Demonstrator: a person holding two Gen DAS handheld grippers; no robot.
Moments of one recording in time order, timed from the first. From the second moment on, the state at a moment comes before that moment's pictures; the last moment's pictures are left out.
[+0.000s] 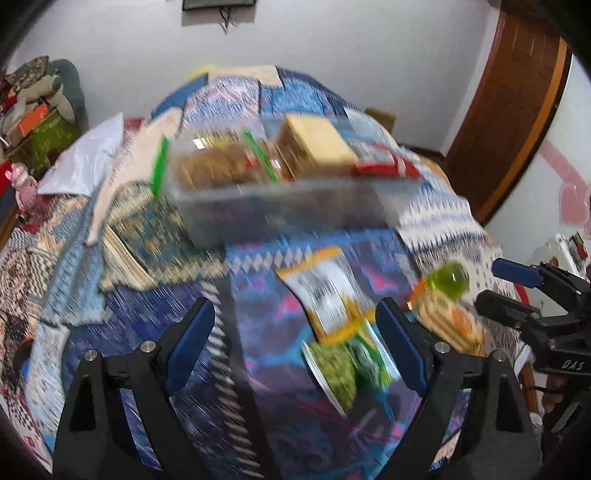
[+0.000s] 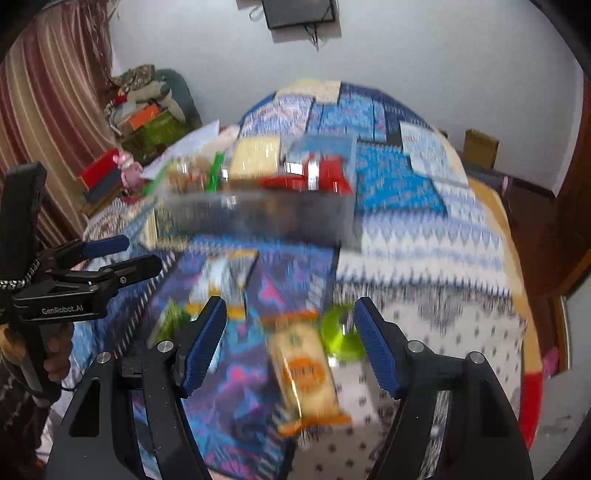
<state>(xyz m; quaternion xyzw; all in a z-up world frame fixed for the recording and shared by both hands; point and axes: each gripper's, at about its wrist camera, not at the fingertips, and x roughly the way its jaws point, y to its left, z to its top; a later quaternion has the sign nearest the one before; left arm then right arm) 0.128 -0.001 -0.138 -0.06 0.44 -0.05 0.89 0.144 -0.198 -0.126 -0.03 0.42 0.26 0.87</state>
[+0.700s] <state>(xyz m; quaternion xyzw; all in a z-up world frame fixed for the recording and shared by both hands) 0.112 -0.038 -0.185 -0.07 0.47 -0.09 0.88 0.140 -0.201 -0.185 -0.01 0.48 0.26 0.84</state>
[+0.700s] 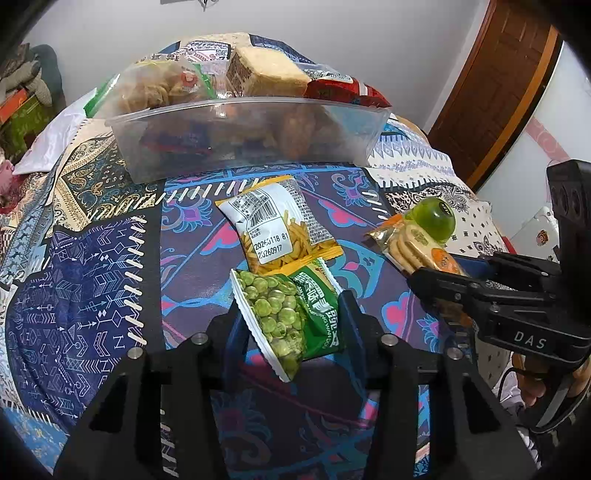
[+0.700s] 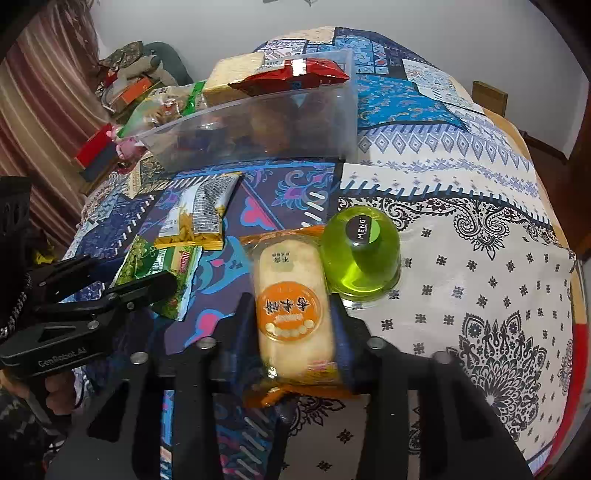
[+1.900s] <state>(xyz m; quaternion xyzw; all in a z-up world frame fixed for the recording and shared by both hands) 0.200 0.025 -0.058 -0.09 0.33 -0.05 0.94 0.211 -0.173 -0.065 0.03 0.32 0.28 0.90</state>
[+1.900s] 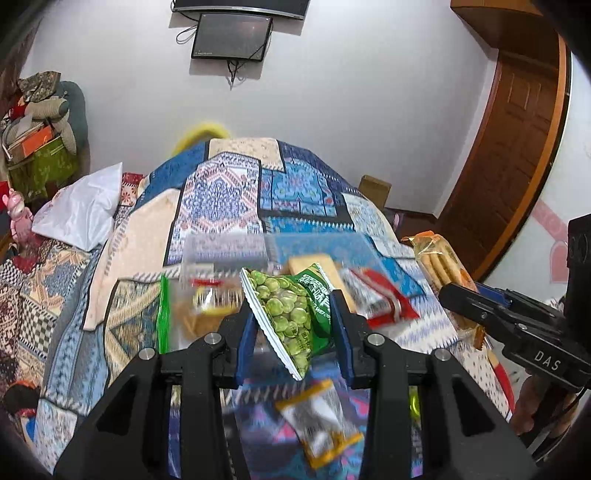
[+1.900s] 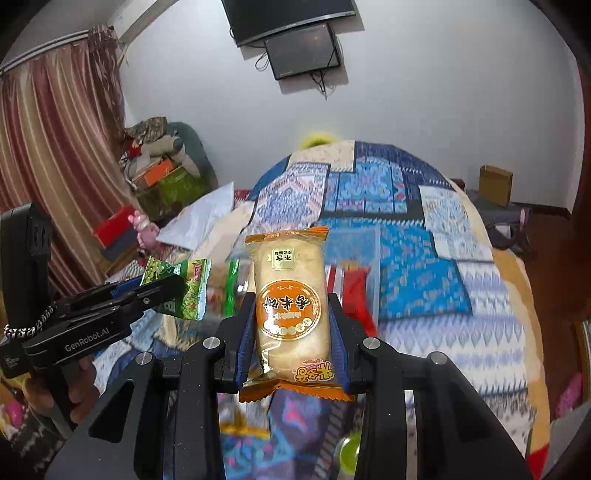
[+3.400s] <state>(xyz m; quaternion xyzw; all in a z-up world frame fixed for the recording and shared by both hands) 0.244 0.025 -0.062 -0.07 0.34 -0.02 0.94 0.263 -0.159 -0.074 0.01 0.35 0.26 0.90</state>
